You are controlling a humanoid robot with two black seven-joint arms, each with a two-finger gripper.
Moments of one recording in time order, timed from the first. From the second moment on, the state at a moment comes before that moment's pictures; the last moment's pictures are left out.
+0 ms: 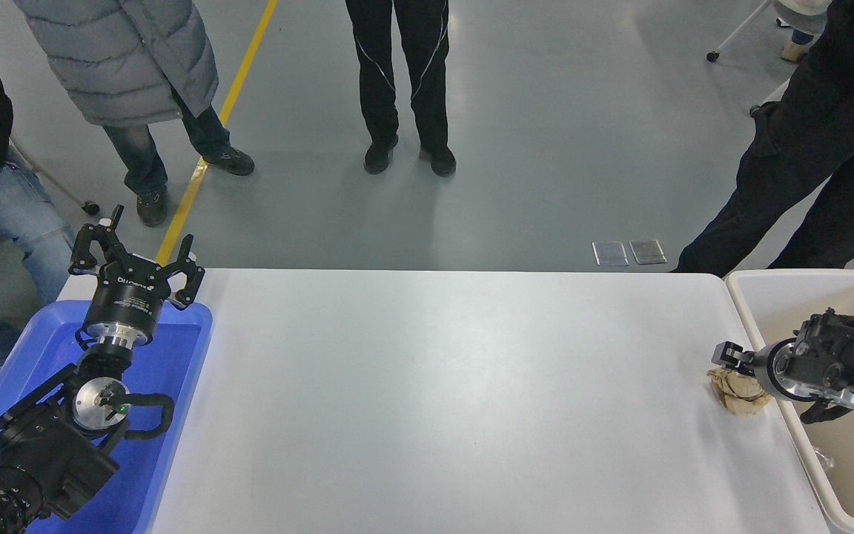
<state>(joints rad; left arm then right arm) -0.60 0.26 -0.89 -0.39 -0.09 -0.65 -0.48 1.07 -0.42 -0.93 0.67 -0.22 0.06 -0.15</state>
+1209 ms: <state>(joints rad) -0.60 0.26 -0.88 -0.39 -0.09 -0.65 -0.48 1.00 -0.40 -0.90 0.69 -0.05 0.02 -0.15</state>
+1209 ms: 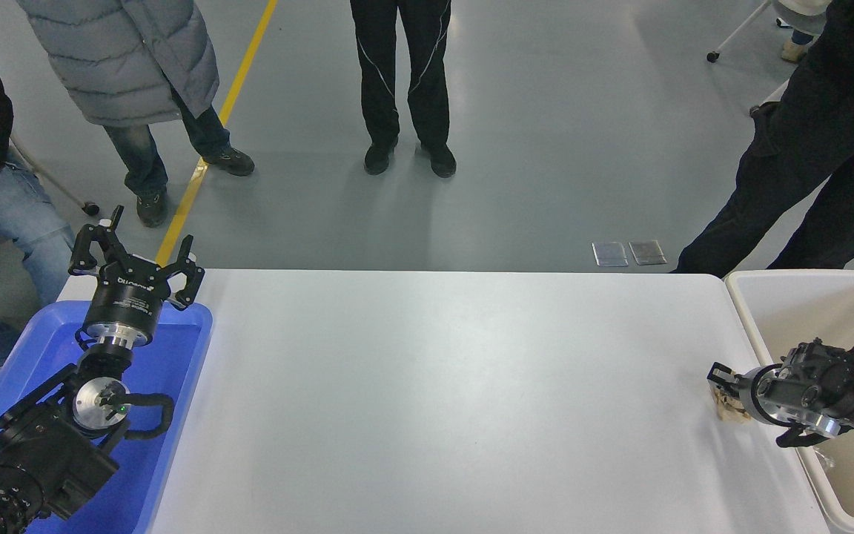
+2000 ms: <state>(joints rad) -0.60 0.26 -0.89 -0.39 -0.09 -0.65 -0.48 1.10 -0.47 -0.92 0.84 0.04 -0.03 -0.15</state>
